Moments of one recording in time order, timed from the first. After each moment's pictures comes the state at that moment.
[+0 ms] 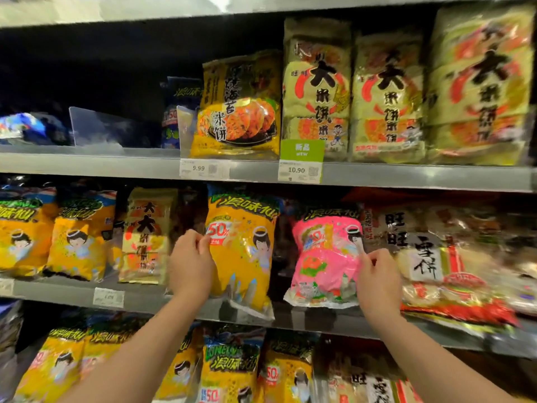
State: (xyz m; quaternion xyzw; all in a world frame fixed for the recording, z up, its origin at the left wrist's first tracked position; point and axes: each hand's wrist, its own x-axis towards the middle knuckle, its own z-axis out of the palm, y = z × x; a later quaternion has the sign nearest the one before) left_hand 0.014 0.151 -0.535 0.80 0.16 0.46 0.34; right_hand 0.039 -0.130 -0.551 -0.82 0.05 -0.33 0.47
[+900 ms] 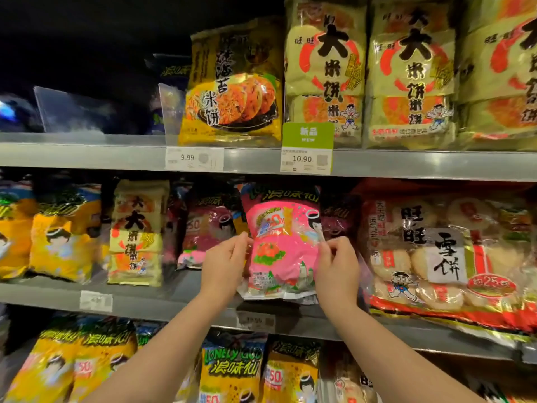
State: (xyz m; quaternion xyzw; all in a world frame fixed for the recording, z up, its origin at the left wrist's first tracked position) left_hand 0.056 0.114 -0.548 0.81 0.00 0.33 0.48; right_hand 0.067 -0.060 -0.550 -0.78 -0.02 -0.33 0.54
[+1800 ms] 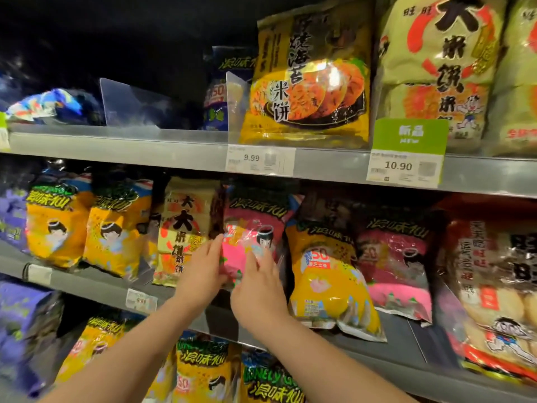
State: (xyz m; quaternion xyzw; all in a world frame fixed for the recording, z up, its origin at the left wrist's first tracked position) left_hand 0.092 0.272 -0.578 0.95 0.08 0.27 0.16; right_hand 0.078 0.136 -0.561 -0.93 -0.23 -0.07 0.28
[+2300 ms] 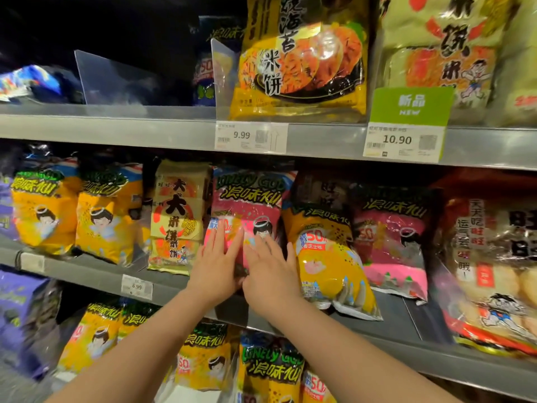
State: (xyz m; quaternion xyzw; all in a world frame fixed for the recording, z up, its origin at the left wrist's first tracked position) left_hand 0.099 0.244 -0.599 0.98 0.06 0.18 0.02; right_hand 0.095 0.111 -0.573 -0.94 -0.29 -0.14 0.12
